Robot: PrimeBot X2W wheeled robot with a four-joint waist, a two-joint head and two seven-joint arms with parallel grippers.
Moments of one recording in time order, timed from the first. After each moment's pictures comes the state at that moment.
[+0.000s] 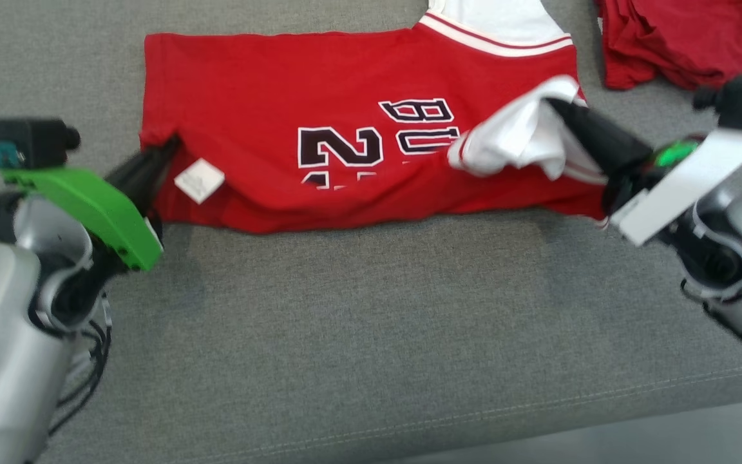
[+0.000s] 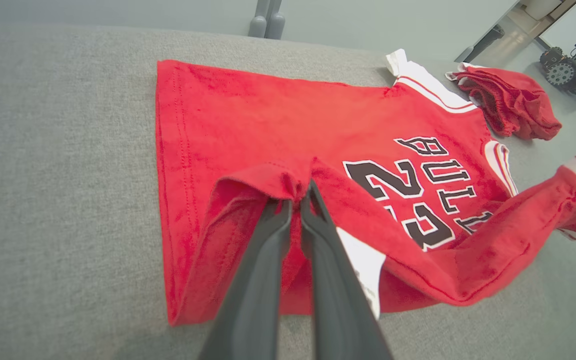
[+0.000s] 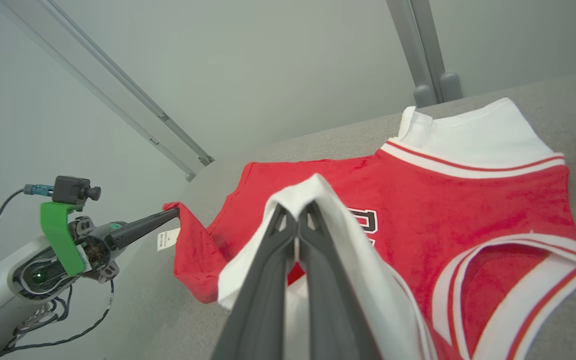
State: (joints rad) left arm -0.51 0.37 -0.41 0.21 -0.88 -0.10 0.22; right arm -0.53 -0.58 0.73 0.02 1.18 0.12 -0.08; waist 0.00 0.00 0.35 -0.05
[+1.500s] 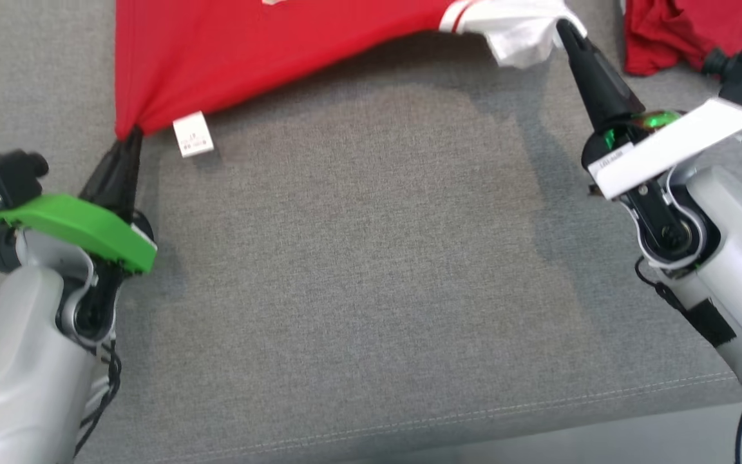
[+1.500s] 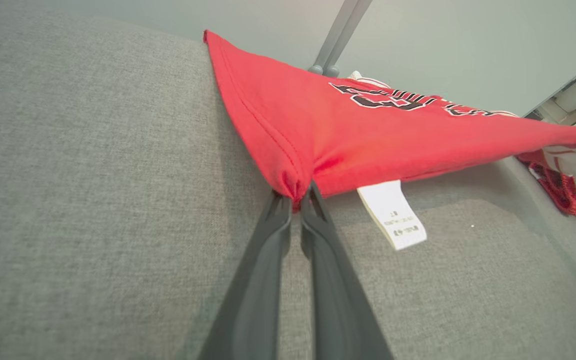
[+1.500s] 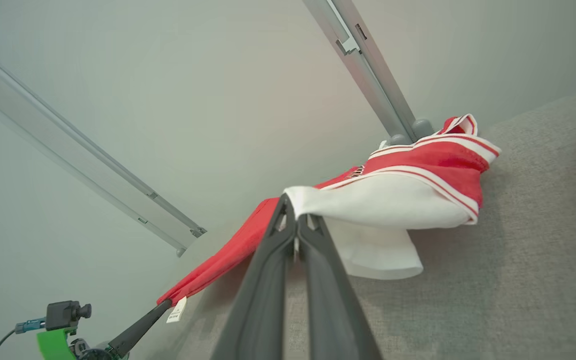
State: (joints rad) left arm -0.62 0.29 -0.40 0.52 -0.90 -0.13 -0.13; right arm -0.69 -0.42 0.68 0.24 1.21 0.12 -0.25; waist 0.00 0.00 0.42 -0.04
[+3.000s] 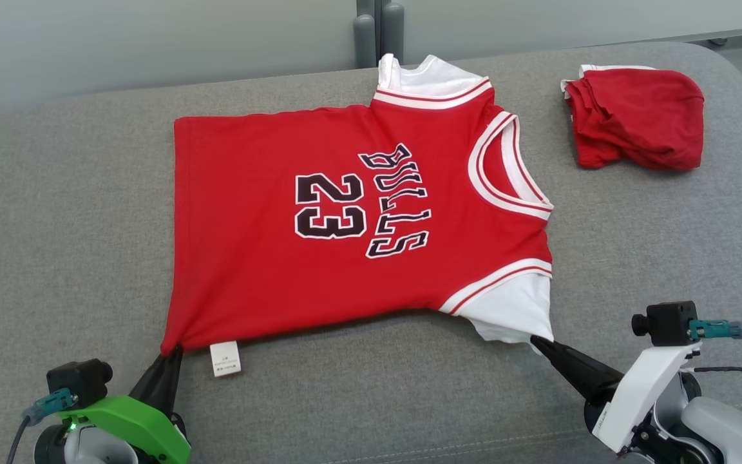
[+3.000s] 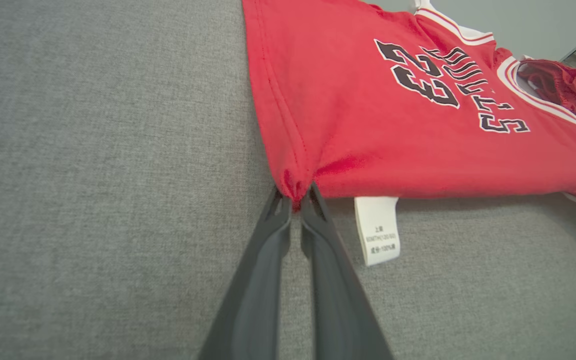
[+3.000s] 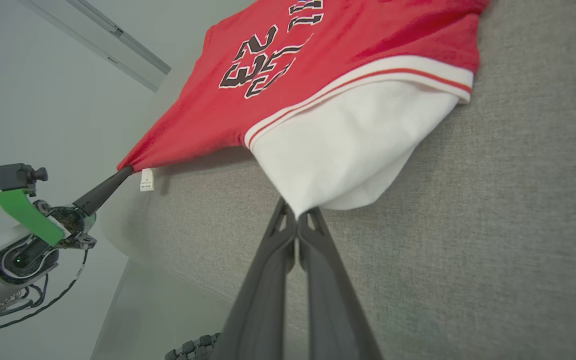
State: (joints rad) left arm -0.17 0.30 -0.49 0.54 -0.86 -0.10 -0.23; right arm -0.24 -0.63 0.99 0.15 1.27 0.12 -0.14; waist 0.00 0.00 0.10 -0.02
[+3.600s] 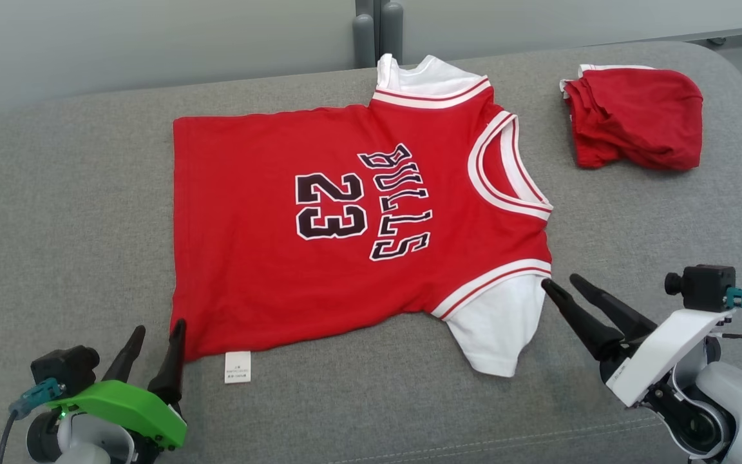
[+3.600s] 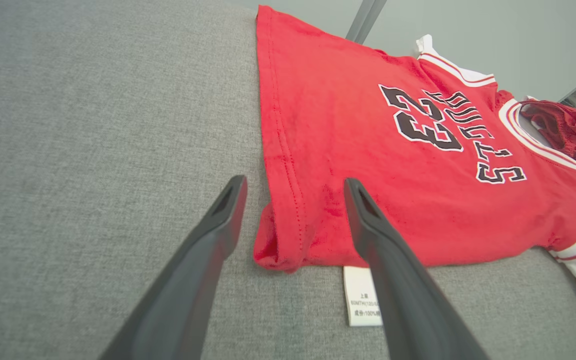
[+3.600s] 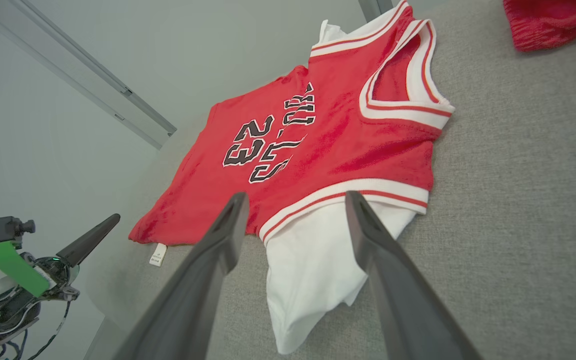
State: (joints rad) left arm -0.17 0.27 -0.42 0.50 -0.85 -0.07 -0.25; right arm -0.27 -0.62 0.91 0.17 1.23 0.12 -0.23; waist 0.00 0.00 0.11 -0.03
